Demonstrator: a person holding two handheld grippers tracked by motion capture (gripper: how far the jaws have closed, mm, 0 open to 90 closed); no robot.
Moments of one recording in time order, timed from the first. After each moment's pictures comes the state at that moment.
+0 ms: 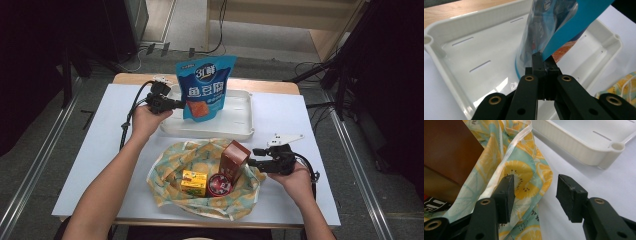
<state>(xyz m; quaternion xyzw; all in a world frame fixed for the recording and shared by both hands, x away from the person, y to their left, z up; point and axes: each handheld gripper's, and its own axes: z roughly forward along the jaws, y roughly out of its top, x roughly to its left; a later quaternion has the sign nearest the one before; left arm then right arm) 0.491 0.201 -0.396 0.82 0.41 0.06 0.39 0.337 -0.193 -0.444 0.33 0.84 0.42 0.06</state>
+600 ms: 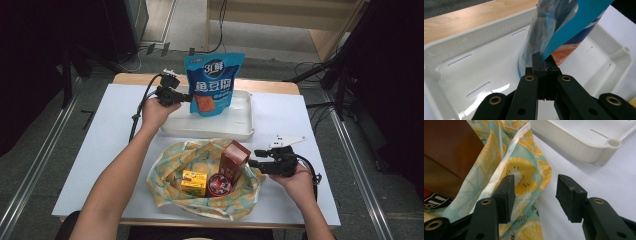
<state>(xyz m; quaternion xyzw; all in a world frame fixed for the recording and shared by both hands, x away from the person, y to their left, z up) 0.521 0.179 -0.396 0.82 0.42 0.06 0.39 0.331 -0.198 -0.444 0.34 0.84 0.42 0.07</state>
